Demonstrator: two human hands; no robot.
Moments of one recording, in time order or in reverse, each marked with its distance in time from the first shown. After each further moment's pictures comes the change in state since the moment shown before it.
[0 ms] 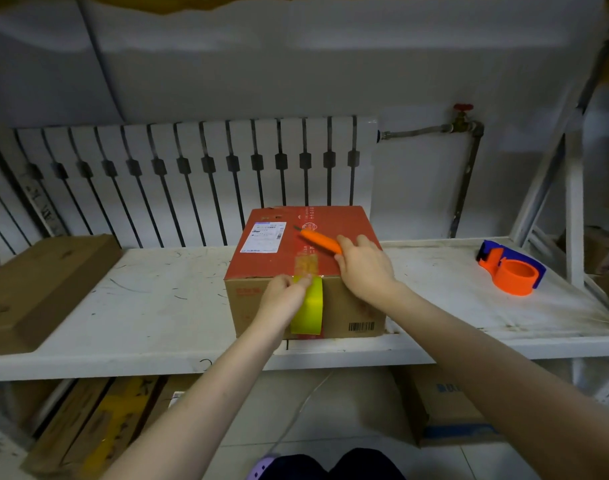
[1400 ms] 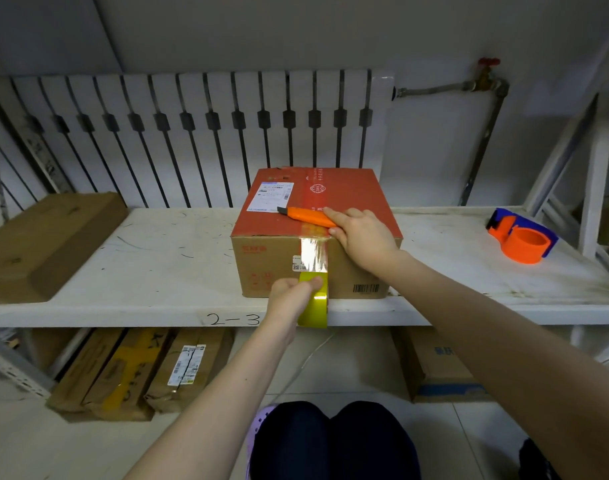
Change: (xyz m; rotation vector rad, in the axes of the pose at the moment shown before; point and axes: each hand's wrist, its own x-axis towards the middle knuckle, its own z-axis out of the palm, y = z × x) left_hand -0.004 -0.067 0.019 -0.218 0.063 -0.226; right_hand -0.006 0.001 0.017 0.025 -0.081 -0.192
